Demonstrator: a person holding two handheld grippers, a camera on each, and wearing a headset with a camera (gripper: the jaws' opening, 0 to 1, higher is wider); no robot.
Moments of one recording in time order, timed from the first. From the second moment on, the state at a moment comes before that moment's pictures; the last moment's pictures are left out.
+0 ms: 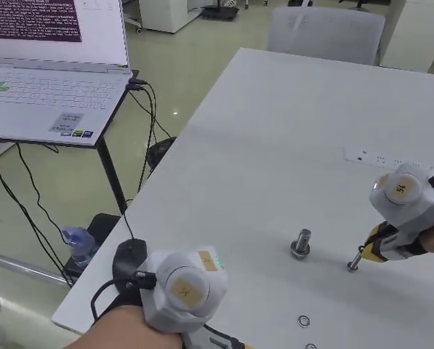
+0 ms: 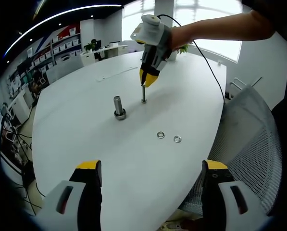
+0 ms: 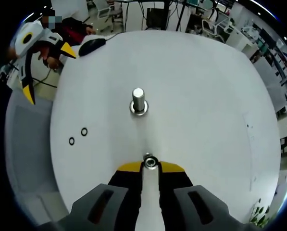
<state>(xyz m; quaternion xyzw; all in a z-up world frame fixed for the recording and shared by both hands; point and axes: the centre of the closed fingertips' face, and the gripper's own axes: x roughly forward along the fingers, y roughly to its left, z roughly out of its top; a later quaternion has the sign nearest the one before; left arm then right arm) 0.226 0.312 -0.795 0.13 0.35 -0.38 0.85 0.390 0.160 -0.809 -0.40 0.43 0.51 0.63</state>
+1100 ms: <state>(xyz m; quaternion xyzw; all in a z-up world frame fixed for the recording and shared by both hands) 0.226 0.312 -0.795 0.12 0.35 -0.38 0.85 0.390 0.159 -0.852 -0.42 0.45 0.51 0.60</state>
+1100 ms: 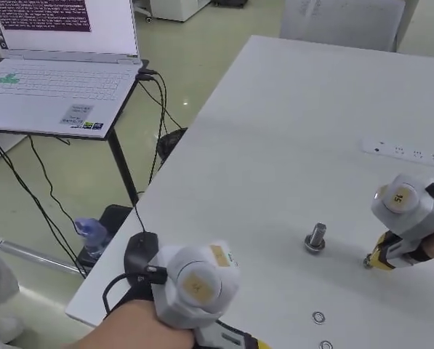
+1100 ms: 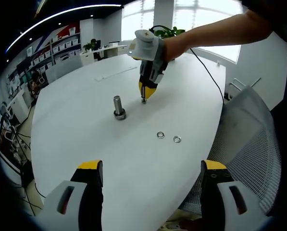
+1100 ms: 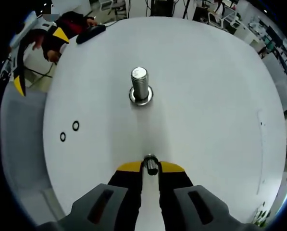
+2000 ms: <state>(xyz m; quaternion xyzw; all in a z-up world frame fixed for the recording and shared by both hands) 0.221 0.319 -0.800 0.12 0.36 -0.38 0.84 0.387 0.161 -0.862 -0.44 0.45 0.51 0.59</state>
